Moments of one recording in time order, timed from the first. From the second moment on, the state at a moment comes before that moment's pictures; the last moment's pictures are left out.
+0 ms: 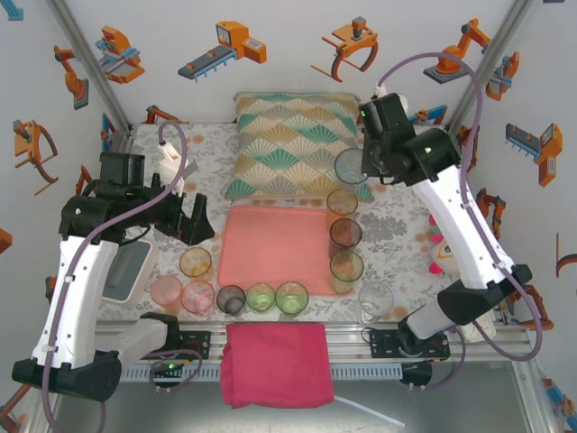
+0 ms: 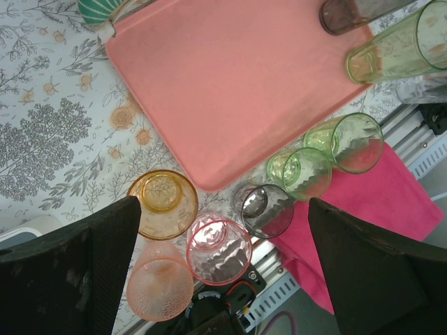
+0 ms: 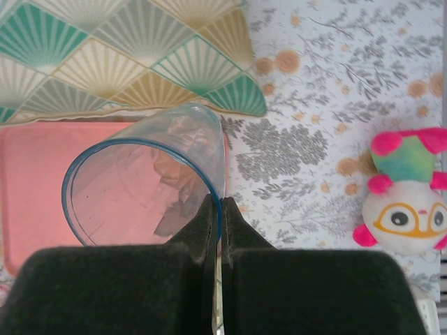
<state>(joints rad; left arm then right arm) -0.23 1.06 1.41 -1.21 0.45 0.21 0.58 1.54 1.99 -1.28 0.40 0.41</state>
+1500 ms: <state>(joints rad) -0.21 1.02 1.41 -1.21 0.46 0.20 0.76 1.68 1.67 -0.96 0.38 0.57</state>
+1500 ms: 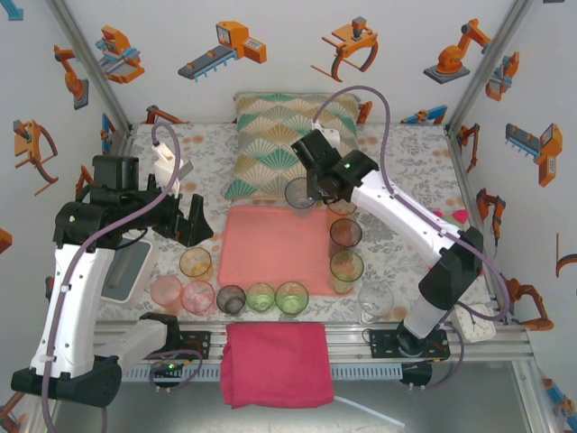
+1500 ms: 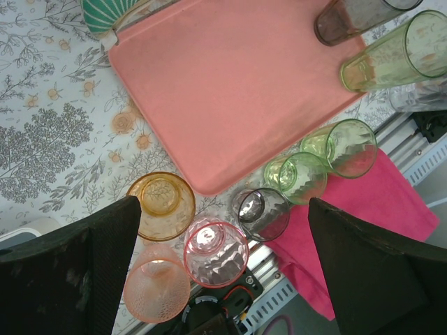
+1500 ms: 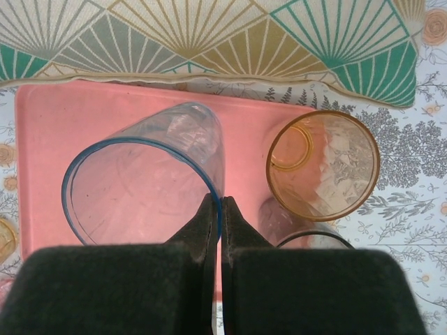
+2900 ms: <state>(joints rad) -0.21 1.01 1.39 -1.21 0.47 0.20 0.74 1.74 1.54 -0.88 0.38 0.62</state>
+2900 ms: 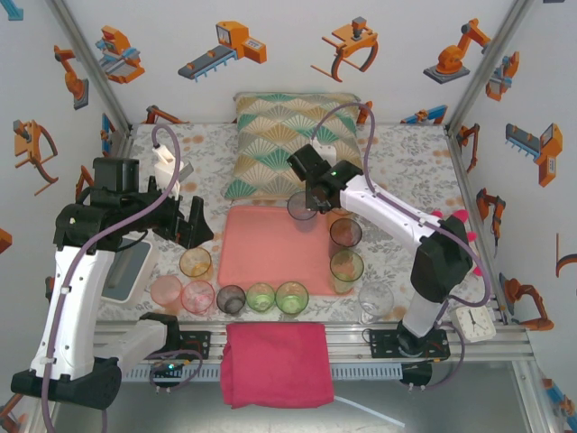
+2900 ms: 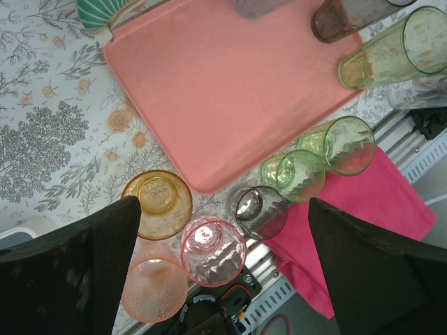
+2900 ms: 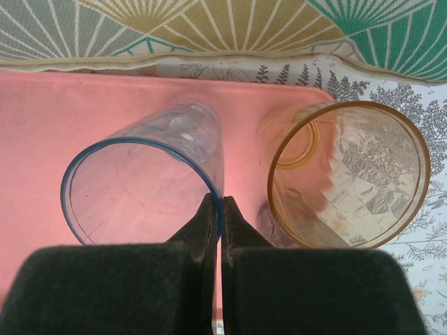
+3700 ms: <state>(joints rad) -0.21 1.02 1.39 -1.21 0.48 0.20 0.73 1.74 1.52 -0.85 0.38 0.64</state>
